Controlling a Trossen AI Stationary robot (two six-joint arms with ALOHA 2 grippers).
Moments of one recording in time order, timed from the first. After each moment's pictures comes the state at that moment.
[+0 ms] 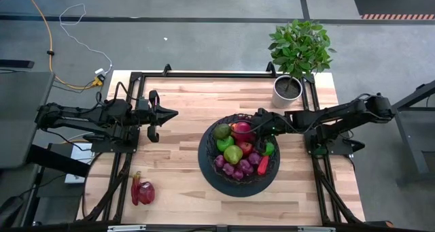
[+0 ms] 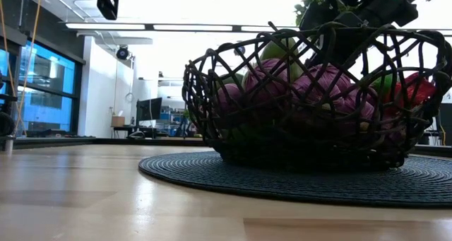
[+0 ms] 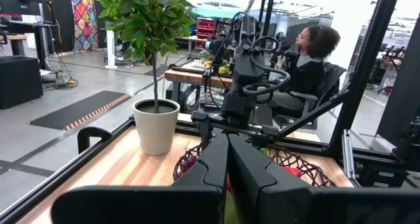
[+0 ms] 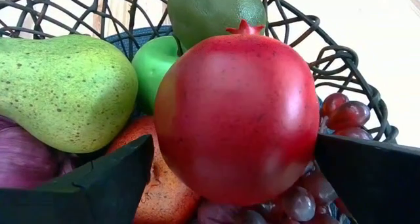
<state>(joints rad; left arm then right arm) 0.06 0.56 0.47 0.12 -0.19 -0.10 0.04 1.24 0.66 -0.13 0.10 0.10</state>
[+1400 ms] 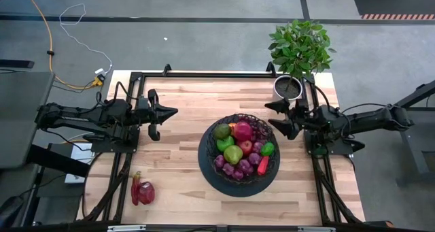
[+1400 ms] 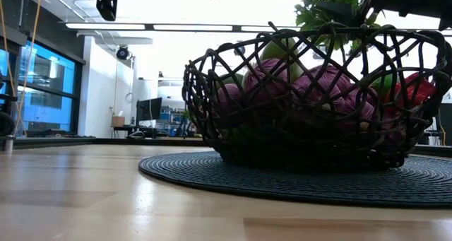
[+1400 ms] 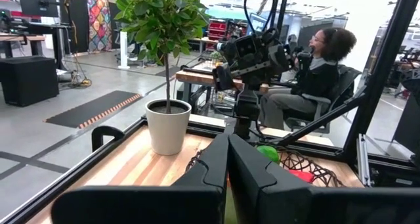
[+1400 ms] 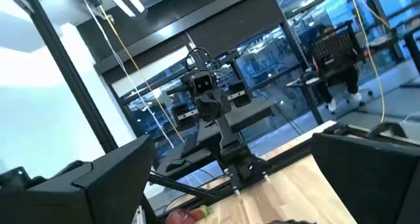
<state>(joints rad) 0.06 0.56 0.47 0.12 -0.24 -0.10 0.04 0.63 0.26 0.66 0.15 0.43</state>
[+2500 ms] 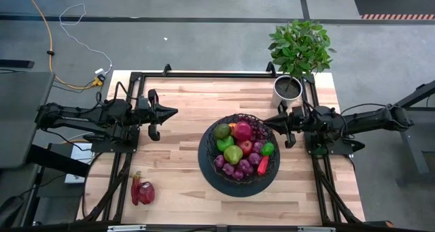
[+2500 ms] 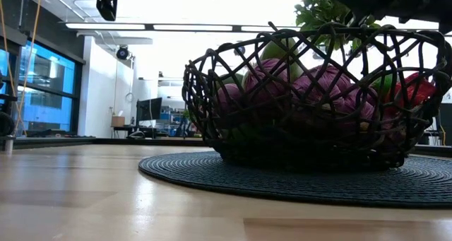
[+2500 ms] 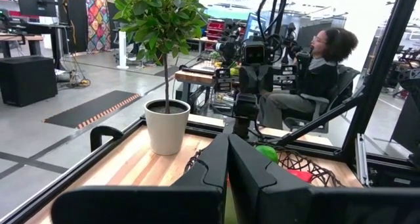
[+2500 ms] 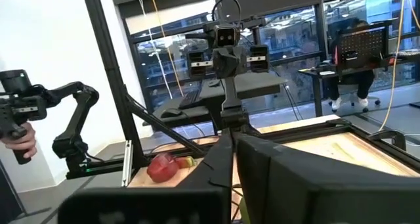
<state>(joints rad) 0.06 0.56 0.47 0.12 -0.24 -0.10 0.04 0.63 0.26 0.53 0.00 0.18</state>
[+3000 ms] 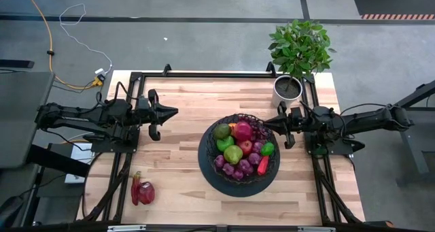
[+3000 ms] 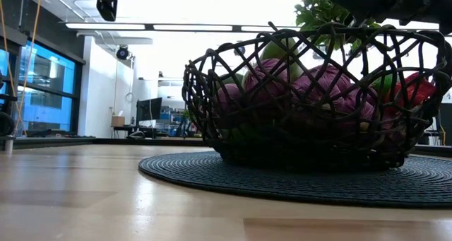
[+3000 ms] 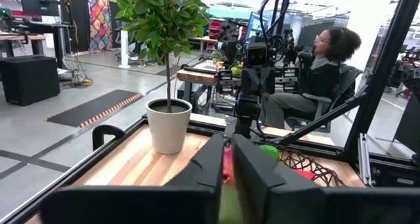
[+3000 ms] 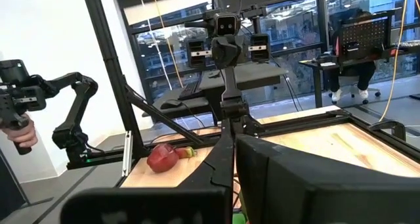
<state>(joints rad) 0.06 0.56 0.47 0.12 -0.25 -0.10 0.04 0.63 0.26 0.50 -0.01 0.18</state>
